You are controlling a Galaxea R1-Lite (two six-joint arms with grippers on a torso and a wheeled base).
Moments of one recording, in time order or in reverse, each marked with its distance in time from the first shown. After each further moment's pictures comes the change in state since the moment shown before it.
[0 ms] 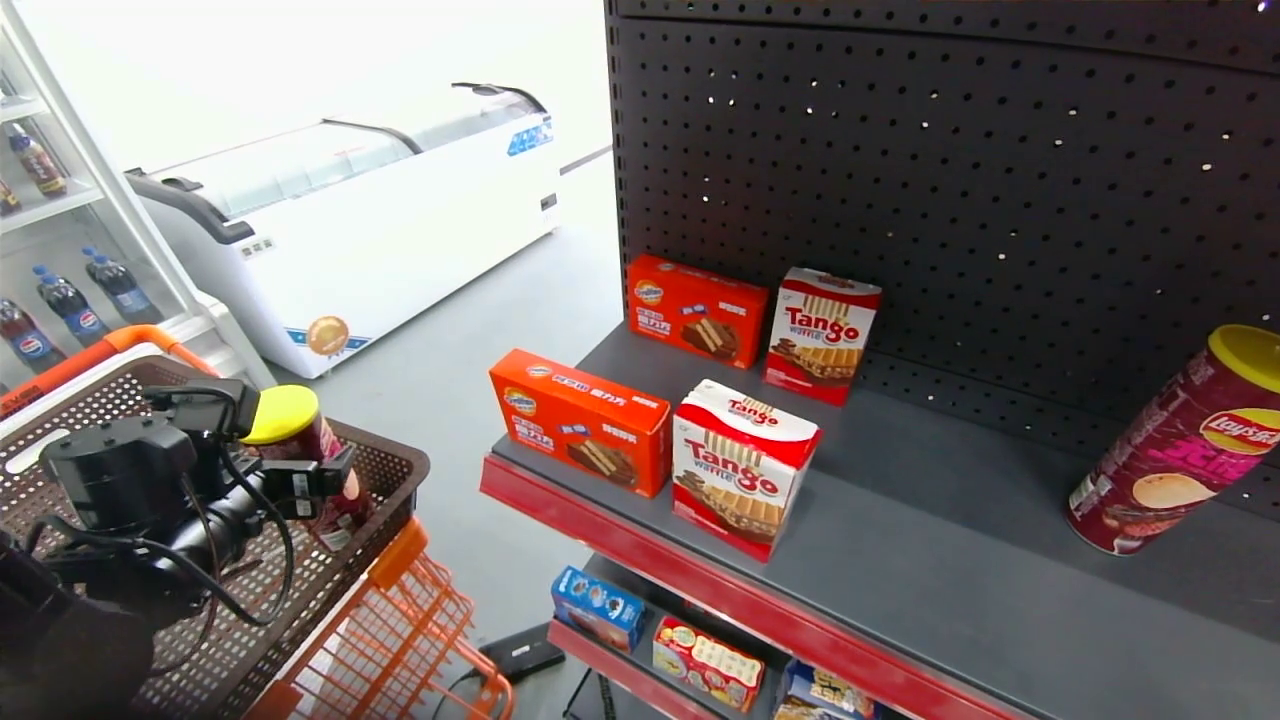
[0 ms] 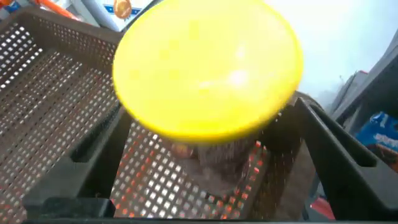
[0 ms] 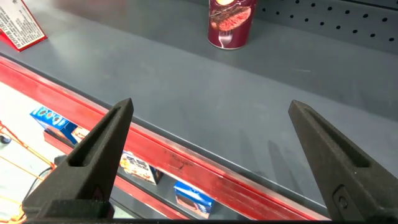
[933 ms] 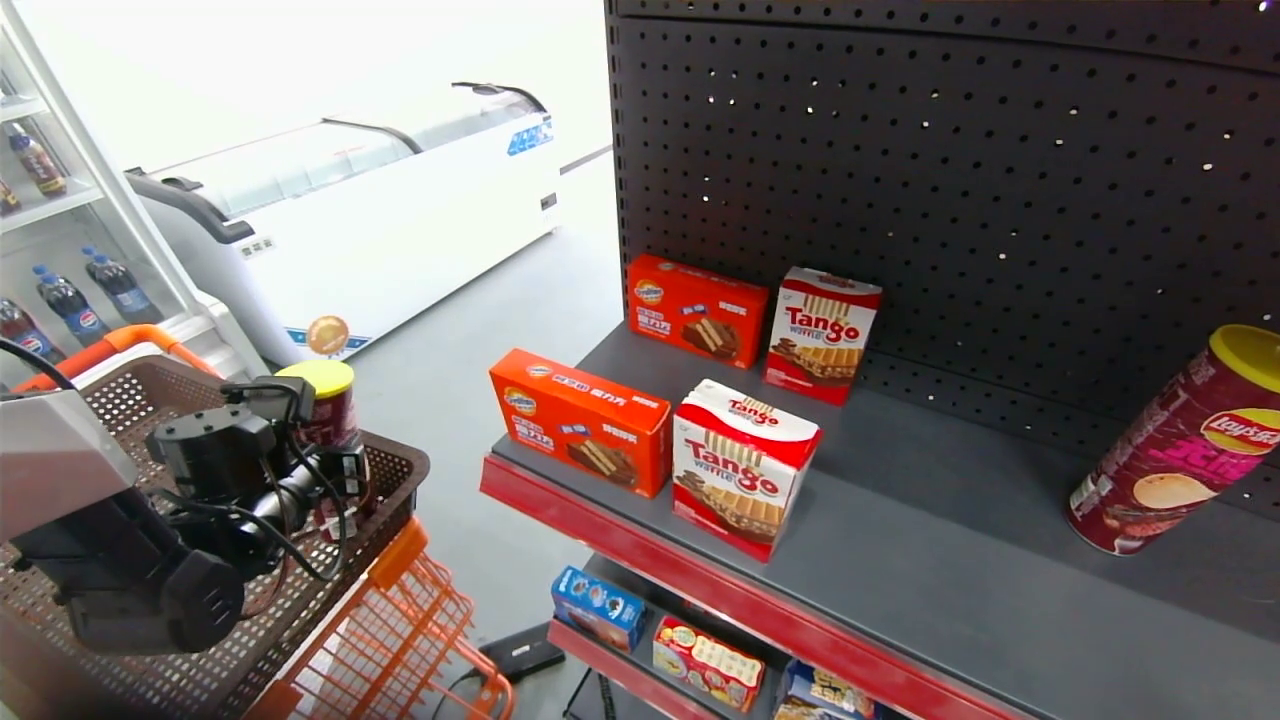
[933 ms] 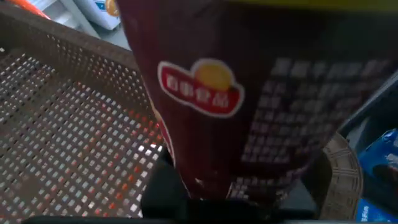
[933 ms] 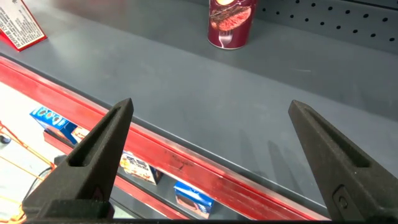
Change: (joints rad) left arm -0.006 0.233 -0.214 -0.025 -0.001 -0.021; right arm 0.000 0.000 0.000 0.000 0.000 0.000
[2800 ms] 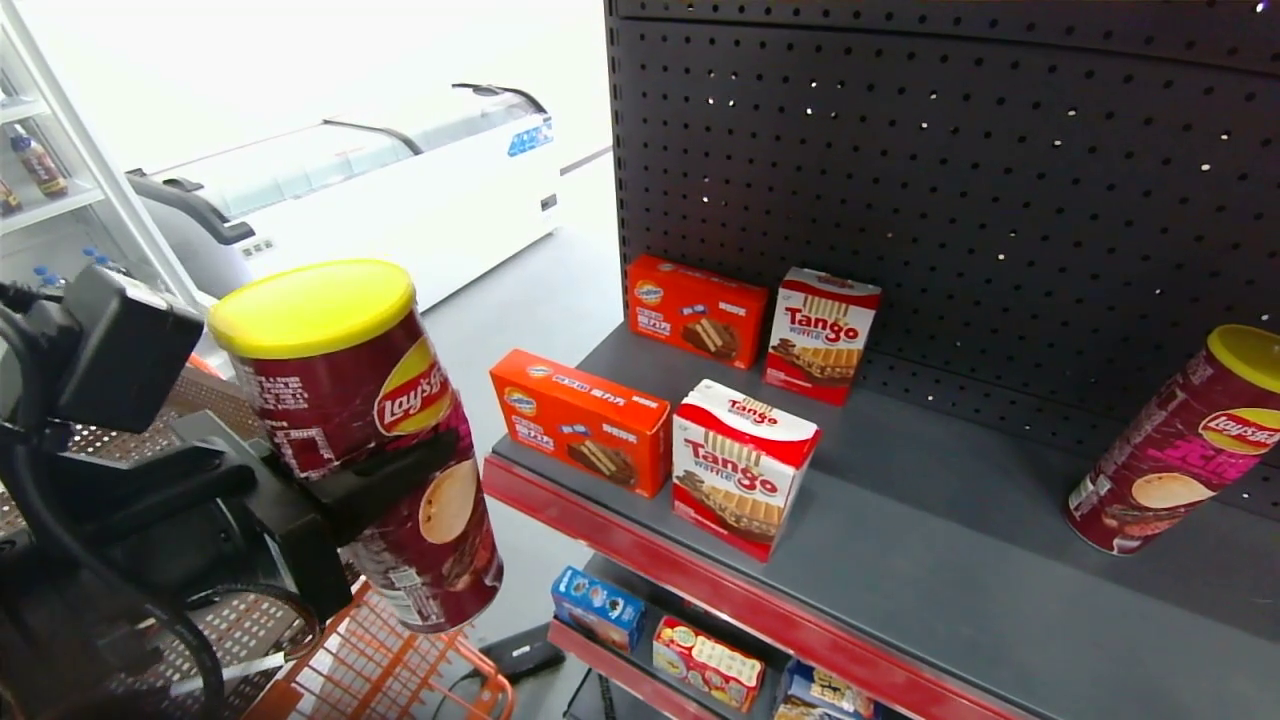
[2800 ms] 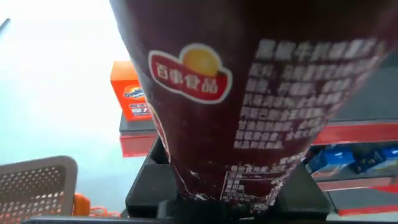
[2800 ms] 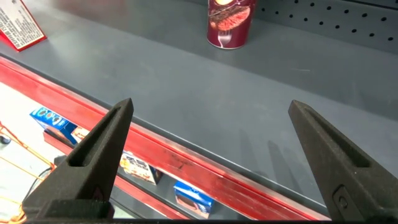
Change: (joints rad) left arm -0.661 -0.968 0.119 0.744 -0.133 -0.077; right arm 0.000 0.000 0.000 0.000 -0.001 0.000
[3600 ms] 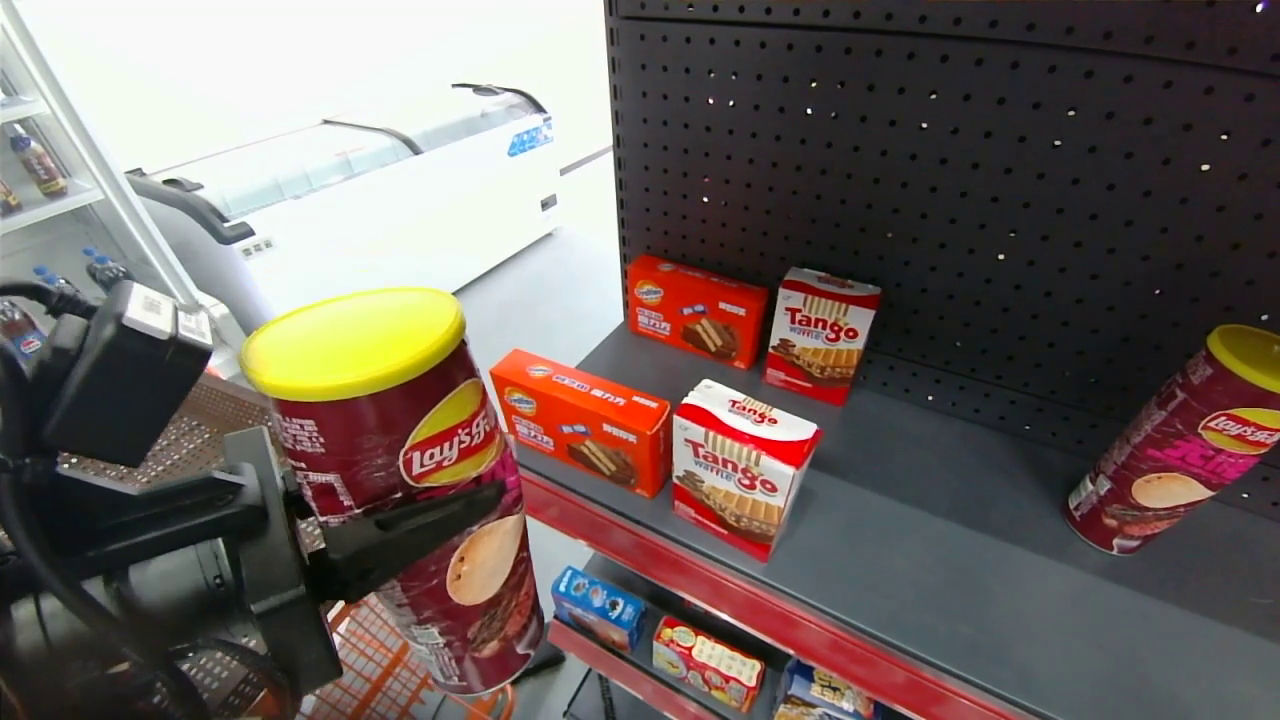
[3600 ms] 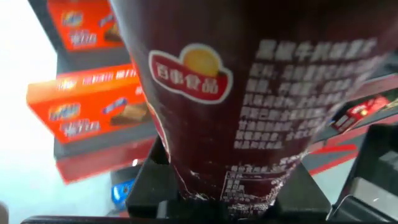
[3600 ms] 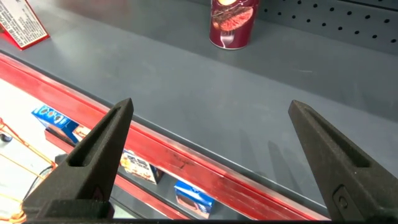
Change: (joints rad) left arm 0.002 0.000 -0.023 0.049 -0.287 -0.002; right arm -0.001 0.000 0.000 0.000 0.010 -0.007
